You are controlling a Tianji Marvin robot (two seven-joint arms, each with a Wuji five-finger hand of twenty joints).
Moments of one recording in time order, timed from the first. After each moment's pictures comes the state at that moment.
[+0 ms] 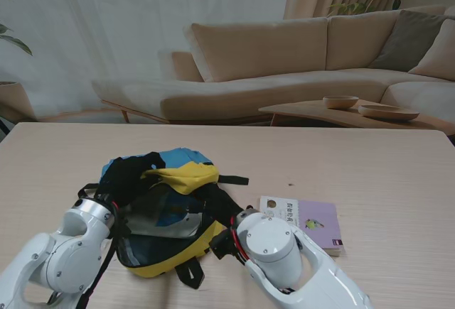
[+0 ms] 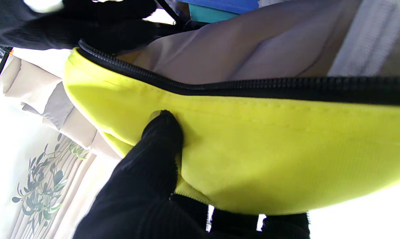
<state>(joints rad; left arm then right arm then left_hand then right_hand) 1.80 -1.08 -1.41 -2.02 0.77 0.08 -0.07 -1.50 -1.27 0.90 -1.79 0.17 0.51 -0.09 1.22 -0.27 0.22 -0.08 0.47 0.03 0.99 0.87 0.83 0.19 0.86 0.88 0.63 0.41 0.95 0.84 0.18 0.46 1.21 0.77 0.58 -0.58 1.16 -0.14 0.36 0.02 0.66 0.19 0.30 0.01 0.60 0.29 0.26 -0.05 0.30 0.23 -0.04 -0.04 0.94 0.24</state>
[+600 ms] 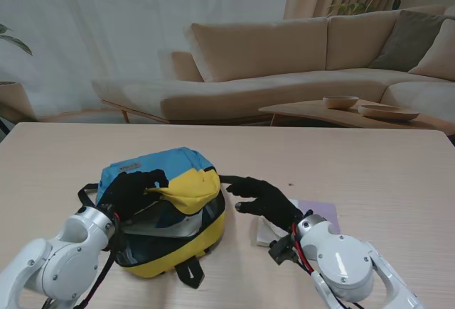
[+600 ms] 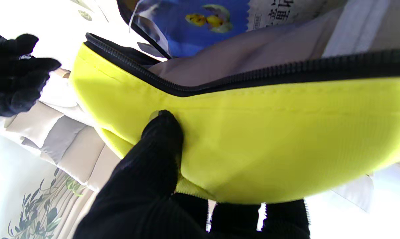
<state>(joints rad) 1.84 -1.06 -1.42 -2.04 0.78 0.08 -0.20 -1.78 -1.13 1.23 -1.98 -0.02 0.23 0.13 1.22 -0.27 0.22 -0.08 0.47 0.02 0.99 0.86 0.83 0.19 0.85 0.87 0.63 0.41 0.95 0.84 0.17 0.46 1.21 0.78 0.54 -0.61 1.17 -0.12 0.50 0.05 0.66 0.27 0.46 0.09 0.65 0.33 0.33 0.05 0.40 0.28 0.04 0.09 1.02 0.29</state>
